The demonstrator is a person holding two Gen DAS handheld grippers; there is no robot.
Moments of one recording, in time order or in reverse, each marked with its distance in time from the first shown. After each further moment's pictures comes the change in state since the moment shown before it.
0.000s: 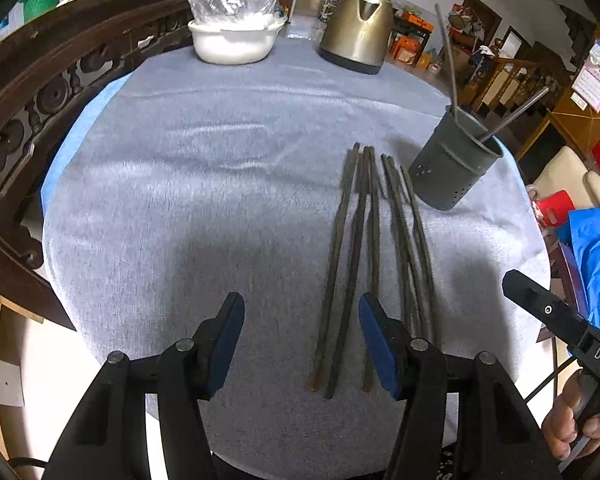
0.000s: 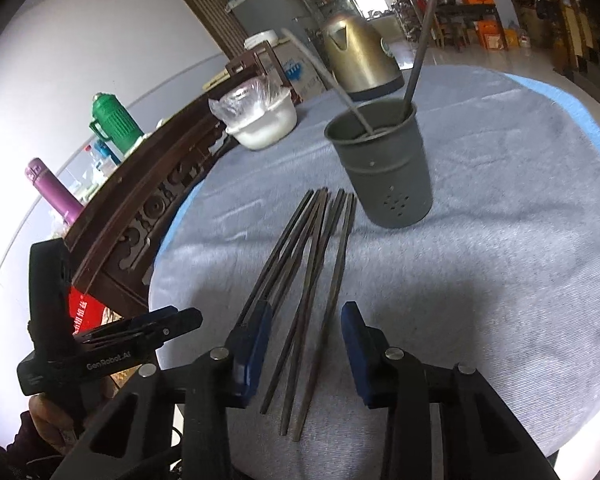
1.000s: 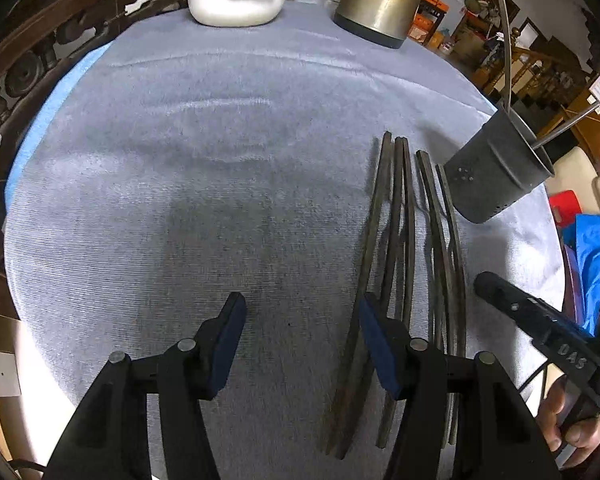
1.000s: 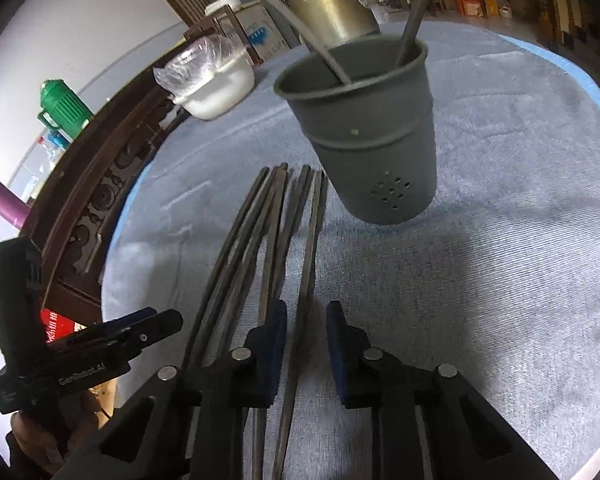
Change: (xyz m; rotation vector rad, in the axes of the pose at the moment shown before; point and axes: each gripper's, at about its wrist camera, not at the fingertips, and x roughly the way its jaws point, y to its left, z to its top) left arm 0.058 0.012 0.040 -0.038 0.126 -0.021; right arm 0.076 -0.016 0.031 0.056 0.155 -0.115
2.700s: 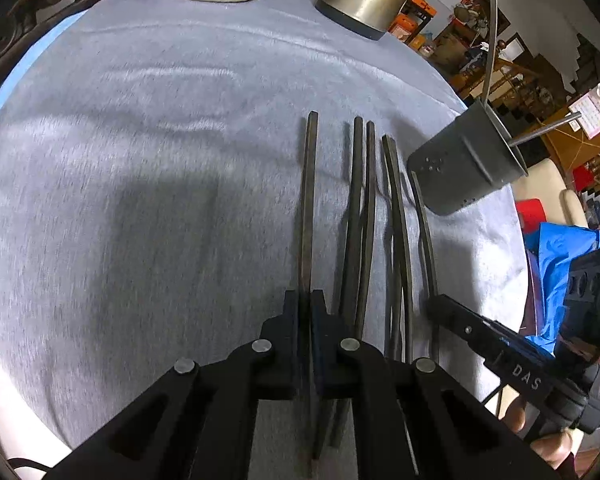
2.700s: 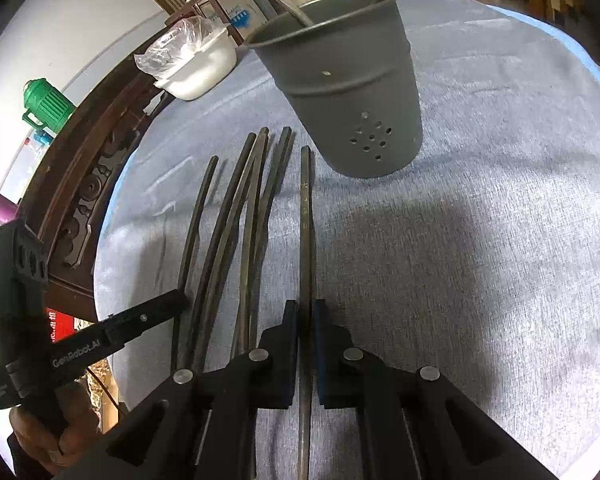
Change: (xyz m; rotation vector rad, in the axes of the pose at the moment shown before) left arm 0.012 0.000 -0.012 -0.057 0.049 -0.162; right arm -0.001 -0.010 -0.015 0.058 0.083 -0.008
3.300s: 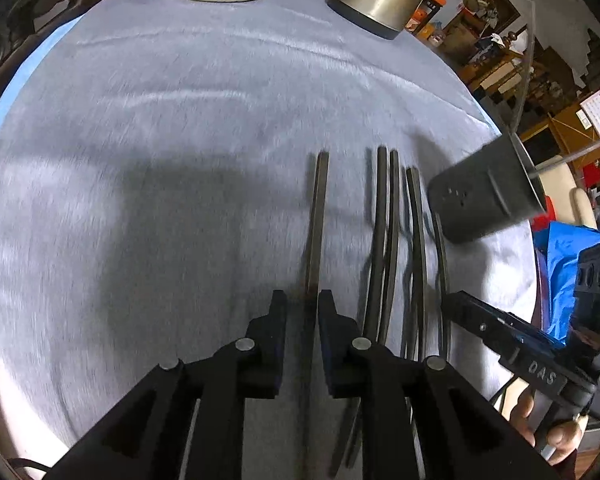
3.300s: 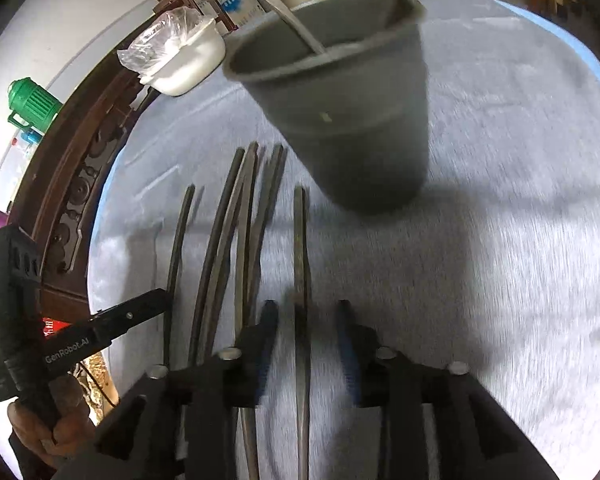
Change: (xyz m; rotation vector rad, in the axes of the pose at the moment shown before) left arm 0.000 0.011 0.043 0.004 0.047 0.043; right arm 0.013 0.004 0.046 -0.012 0.047 -0.050
